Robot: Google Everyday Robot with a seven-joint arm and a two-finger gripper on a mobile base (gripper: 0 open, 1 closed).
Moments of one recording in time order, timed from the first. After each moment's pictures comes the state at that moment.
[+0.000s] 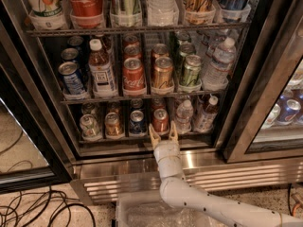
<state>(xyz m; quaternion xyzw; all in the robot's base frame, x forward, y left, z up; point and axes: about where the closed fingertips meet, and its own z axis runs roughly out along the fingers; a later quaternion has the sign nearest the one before) 0.661 -0.072 0.609 -0.04 0.67 0.01 0.74</state>
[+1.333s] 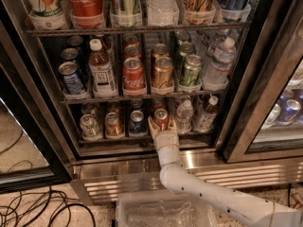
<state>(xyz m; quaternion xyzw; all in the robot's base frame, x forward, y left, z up) 0.706 -0.073 0.612 -0.05 0.66 0.02 0.75</state>
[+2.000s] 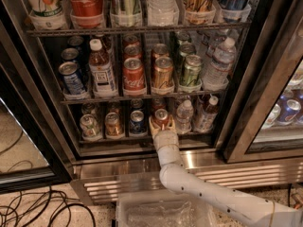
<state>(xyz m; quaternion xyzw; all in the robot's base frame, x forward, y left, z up) 0.707 -0.071 0.612 -0.05 0.66 0.02 0.75</state>
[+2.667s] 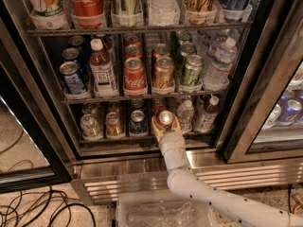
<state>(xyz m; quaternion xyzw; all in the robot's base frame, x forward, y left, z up) 0.684 -0.083 0.635 -0.06 0.64 0.04 0.76</state>
